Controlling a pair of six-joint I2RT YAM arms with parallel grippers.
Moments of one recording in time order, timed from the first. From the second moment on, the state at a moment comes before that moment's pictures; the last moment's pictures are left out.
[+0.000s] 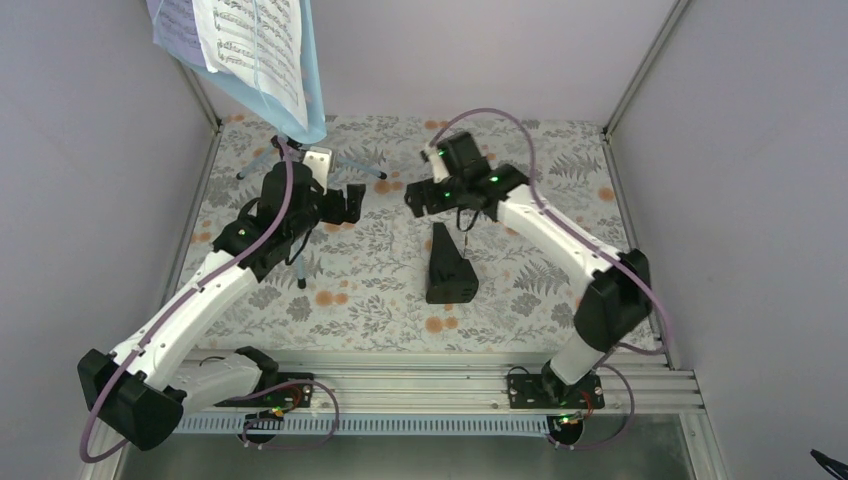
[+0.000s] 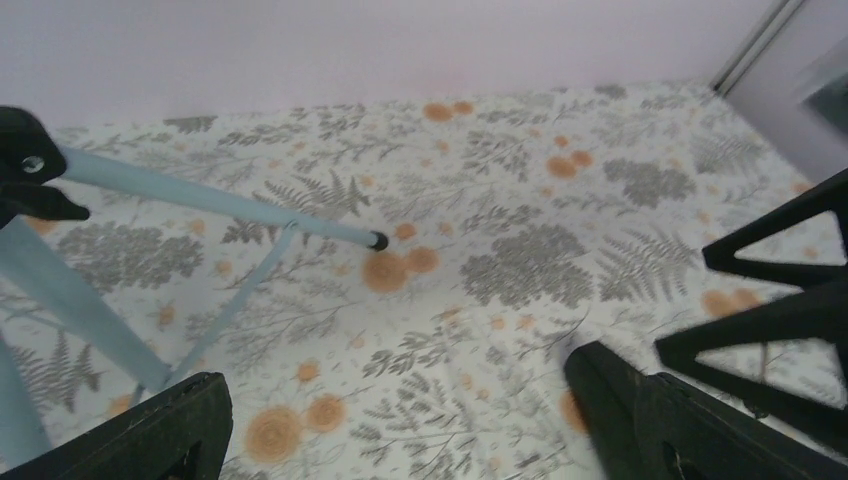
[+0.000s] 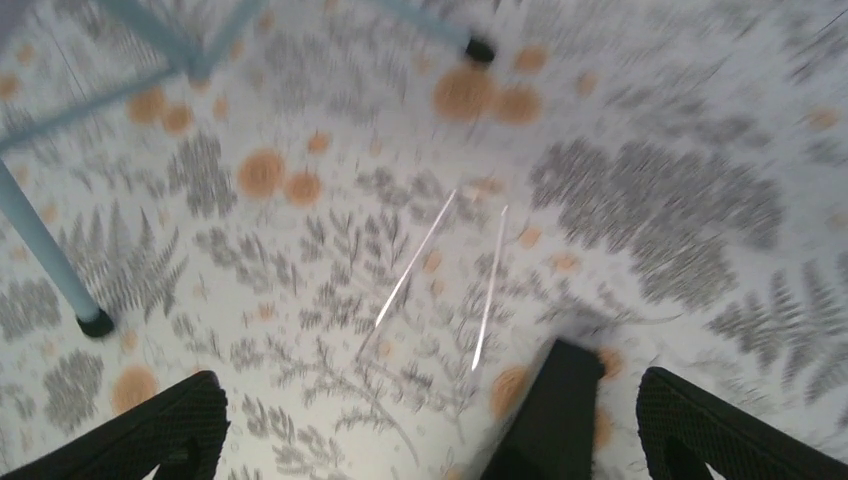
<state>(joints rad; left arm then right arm) -0.51 1.09 1.04 -0.41 -0.09 -0.26 0.62 1.62 1.49 -0.67 -0.07 0.24</state>
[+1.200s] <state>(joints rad) -0.49 1.07 1.02 -0.51 -0.33 -0.17 0.58 2.02 1.47 -0.77 0.00 0.28</state>
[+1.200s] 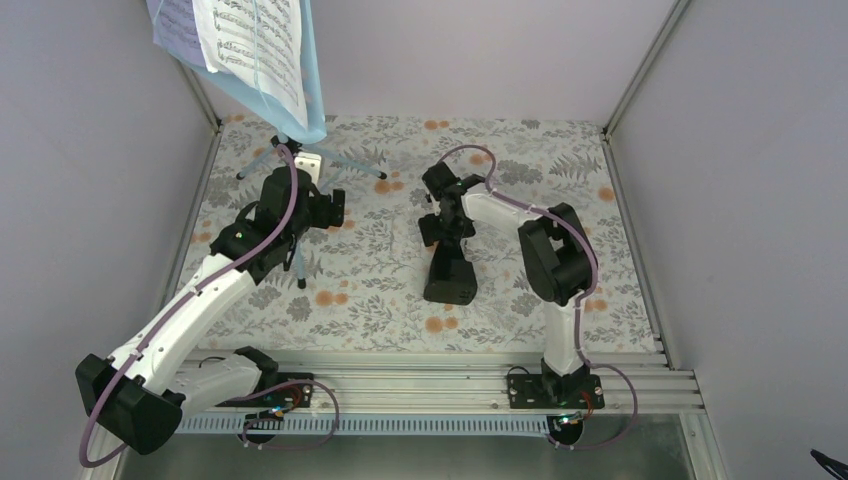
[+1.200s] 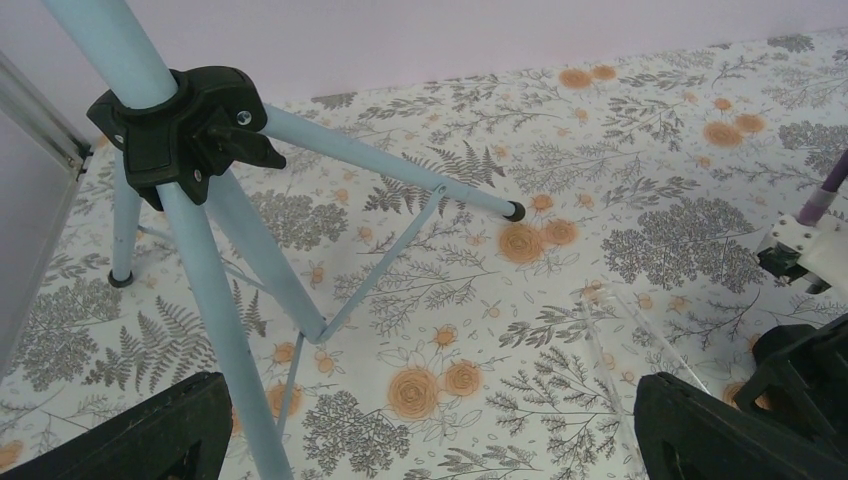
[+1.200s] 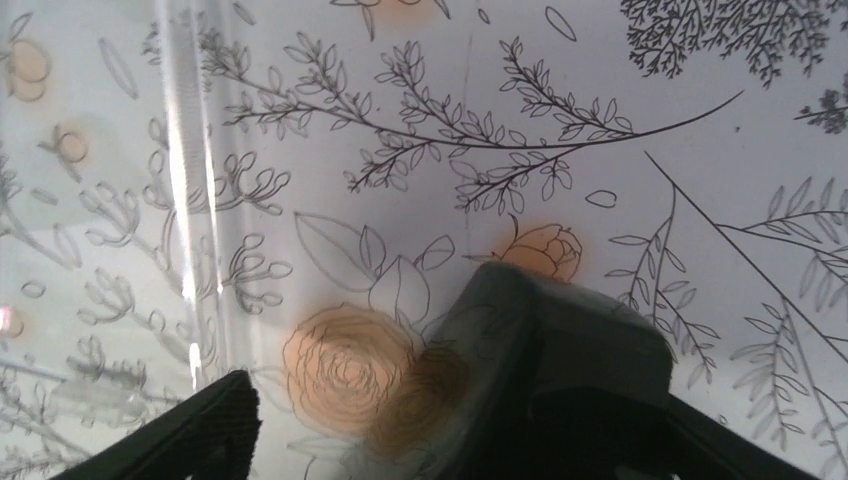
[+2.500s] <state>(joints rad) -0.69 1.14 0.88 -0.29 -0.09 -0.54 0.64 1.28 0.89 -0.38 -0.13 0.34</state>
